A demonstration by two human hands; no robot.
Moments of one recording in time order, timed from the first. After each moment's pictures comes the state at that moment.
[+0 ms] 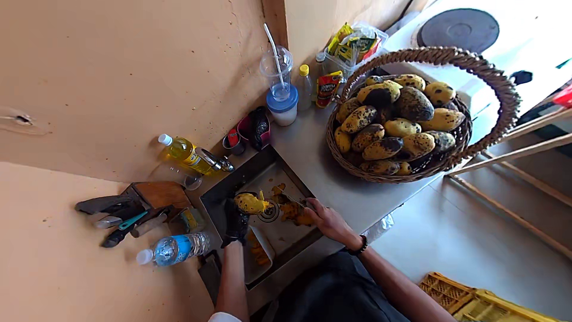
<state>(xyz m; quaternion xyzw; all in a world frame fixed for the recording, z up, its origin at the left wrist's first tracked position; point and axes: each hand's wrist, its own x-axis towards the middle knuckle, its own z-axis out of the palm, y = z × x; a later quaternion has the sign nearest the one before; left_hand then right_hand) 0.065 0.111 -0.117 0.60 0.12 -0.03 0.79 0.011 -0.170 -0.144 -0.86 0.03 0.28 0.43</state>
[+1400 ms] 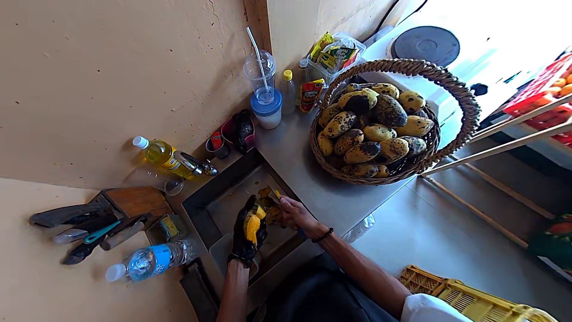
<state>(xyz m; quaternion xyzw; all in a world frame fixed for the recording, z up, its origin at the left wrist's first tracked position) 0.026 0.068 -0.135 0.31 0.18 -0.26 0.90 0.033 -0.140 -0.170 -0.48 0.15 0.28 0.82</state>
